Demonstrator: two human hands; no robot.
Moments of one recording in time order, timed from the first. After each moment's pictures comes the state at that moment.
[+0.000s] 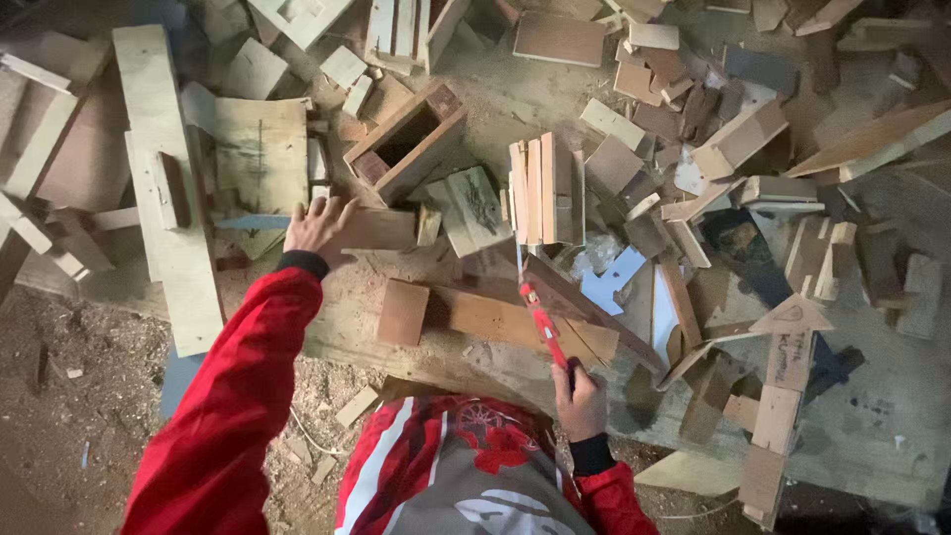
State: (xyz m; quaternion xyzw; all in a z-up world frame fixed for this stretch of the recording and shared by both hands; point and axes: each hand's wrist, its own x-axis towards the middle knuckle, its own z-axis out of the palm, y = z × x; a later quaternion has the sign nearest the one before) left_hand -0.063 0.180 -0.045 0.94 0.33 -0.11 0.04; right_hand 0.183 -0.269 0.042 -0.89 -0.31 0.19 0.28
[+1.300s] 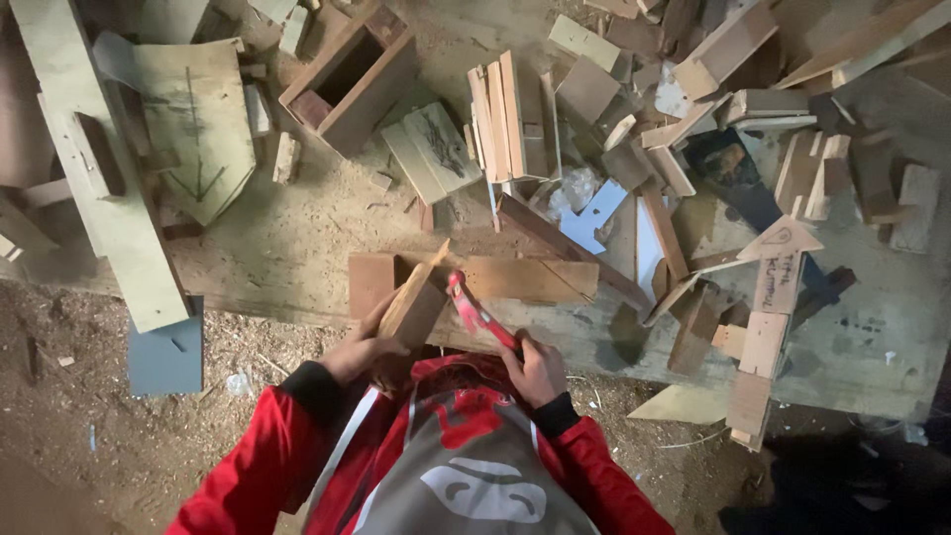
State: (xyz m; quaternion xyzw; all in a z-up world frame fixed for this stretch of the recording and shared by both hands) left_hand -0.084 -0.065 0.022 0.40 0.38 -0.05 0.83; right_hand 0.145 -0.304 0.019 -0.84 -0.44 0.21 0.25
